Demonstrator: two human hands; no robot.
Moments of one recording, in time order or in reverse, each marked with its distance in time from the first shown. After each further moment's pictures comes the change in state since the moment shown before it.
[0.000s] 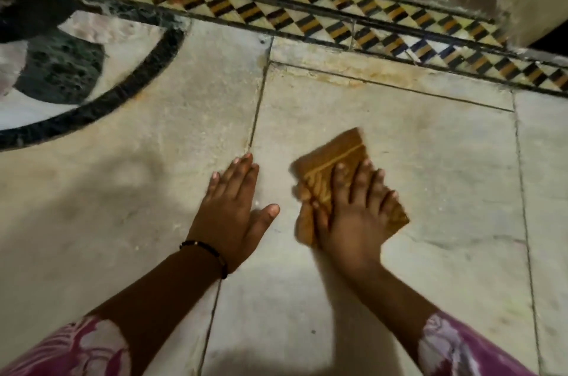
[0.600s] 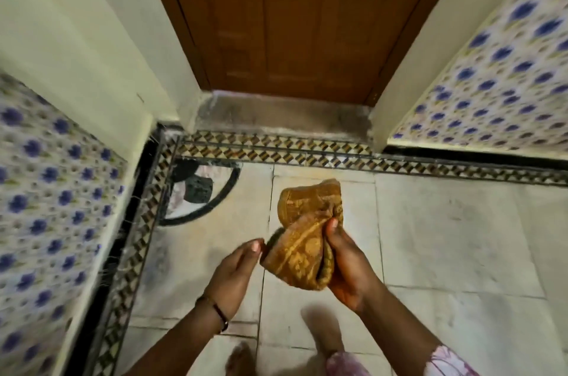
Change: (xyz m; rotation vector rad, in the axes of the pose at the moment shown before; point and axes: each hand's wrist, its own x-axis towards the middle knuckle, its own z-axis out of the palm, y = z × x) left_hand -0.179 0.278 -0.493 -0.922 -0.186 -0.479; right_hand -0.147 -0.130 -0.579 1.836 -0.537 0.498
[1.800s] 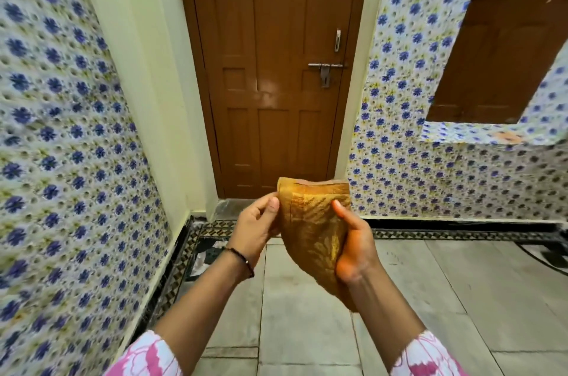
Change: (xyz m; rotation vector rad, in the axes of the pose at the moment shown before) left_hand -0.513 0.120 0.038 -0.247 -0.045 0.661; right_hand -0.552 0.022 0.125 0.252 -0.151 -0.393
